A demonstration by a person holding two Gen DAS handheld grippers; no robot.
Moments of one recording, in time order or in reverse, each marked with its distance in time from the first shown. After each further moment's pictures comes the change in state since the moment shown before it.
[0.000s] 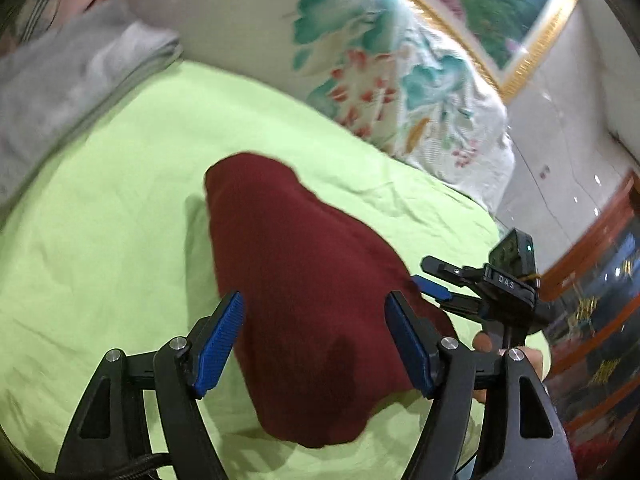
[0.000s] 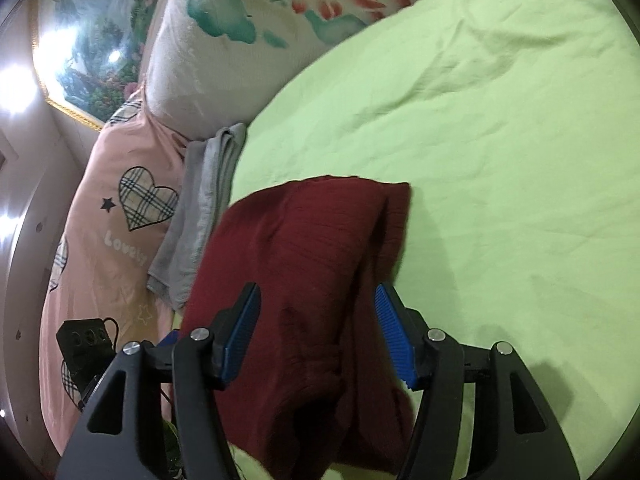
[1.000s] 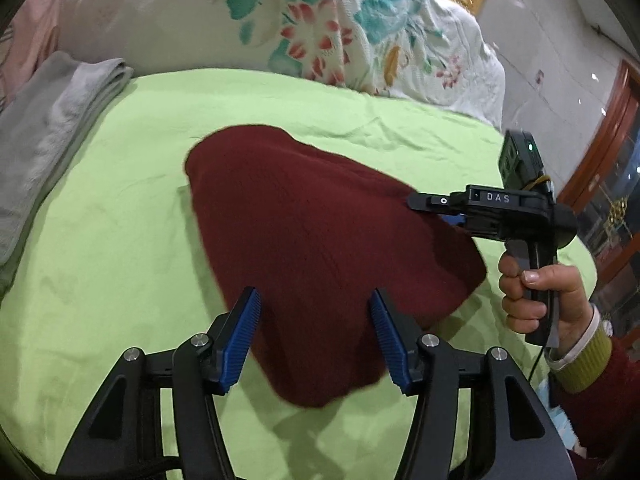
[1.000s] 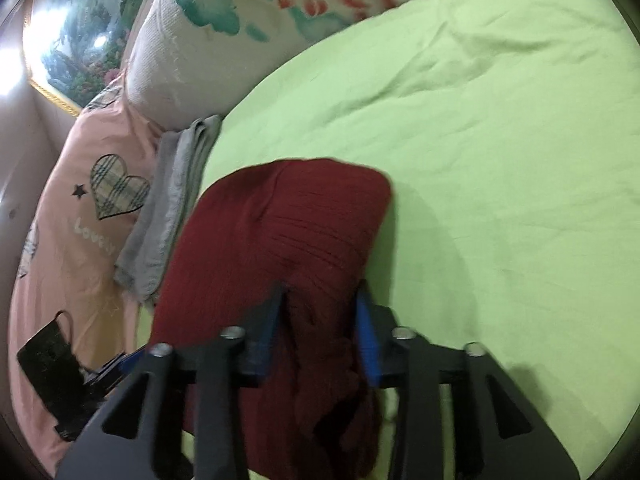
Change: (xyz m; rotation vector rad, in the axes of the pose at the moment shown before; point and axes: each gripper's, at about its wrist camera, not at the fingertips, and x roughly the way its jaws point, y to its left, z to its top) left arm 0.018 -0.045 -0.028 0.258 0.122 0.108; right arm 0.000 -0.005 -0.009 -0.040 -0.022 -0.156
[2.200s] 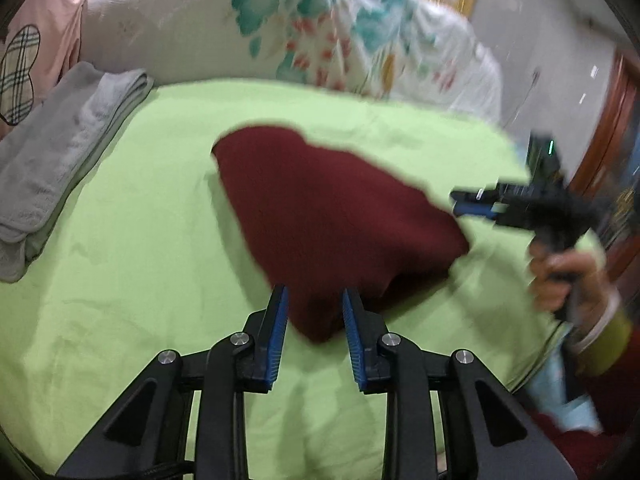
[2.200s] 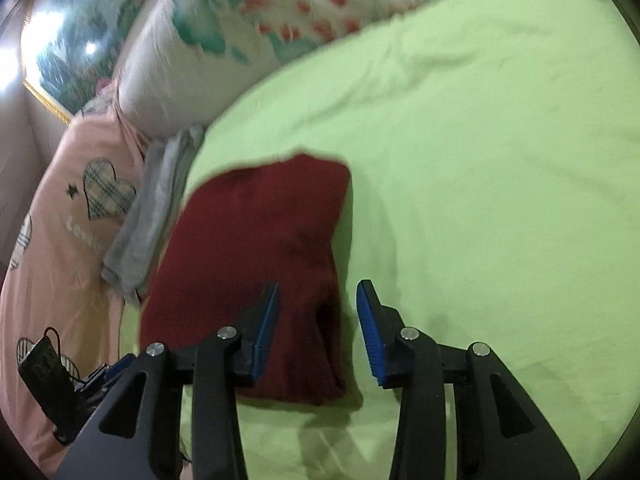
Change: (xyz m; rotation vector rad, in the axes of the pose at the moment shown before) left arm -0.040 -0.005 -0.033 0.019 -0.070 0.005; right arm -0.064 -0.009 -0.035 -0.001 -0.093 -0.068
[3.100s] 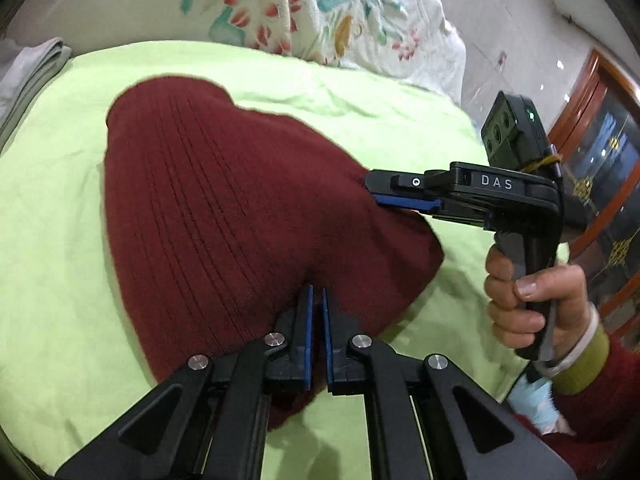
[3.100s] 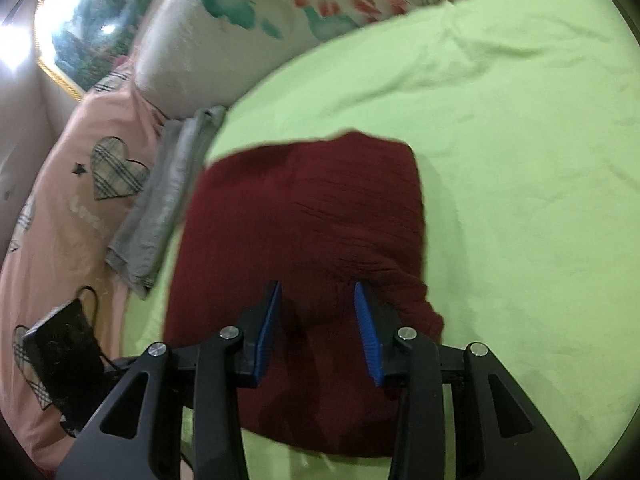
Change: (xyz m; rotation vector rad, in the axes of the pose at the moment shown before) left arm 0.088 -0.018 0.016 0.025 0.131 -0.200; right arm 0.051 0.031 0.000 -0.057 0.059 0.069
